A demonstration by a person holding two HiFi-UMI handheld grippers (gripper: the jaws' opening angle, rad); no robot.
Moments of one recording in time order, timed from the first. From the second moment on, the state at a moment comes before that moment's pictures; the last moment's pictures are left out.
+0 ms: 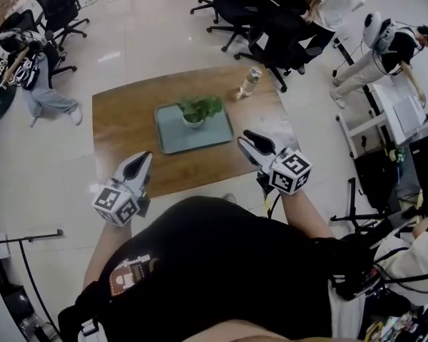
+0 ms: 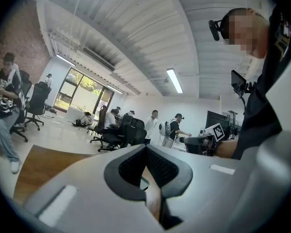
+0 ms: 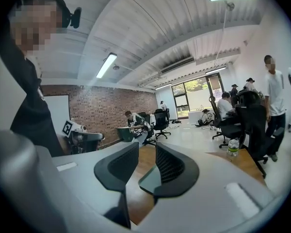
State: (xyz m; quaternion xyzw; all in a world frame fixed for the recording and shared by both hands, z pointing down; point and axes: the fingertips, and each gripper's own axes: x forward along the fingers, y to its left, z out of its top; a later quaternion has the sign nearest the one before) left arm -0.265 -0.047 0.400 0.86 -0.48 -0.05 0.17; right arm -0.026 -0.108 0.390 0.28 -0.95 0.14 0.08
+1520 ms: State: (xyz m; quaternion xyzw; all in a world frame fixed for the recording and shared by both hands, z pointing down) left arm -0.189 -0.251 0.645 0.85 -0.45 0.18 0.20; right arm 0.004 -0.272 0.476 0.25 -0.94 0.18 0.13
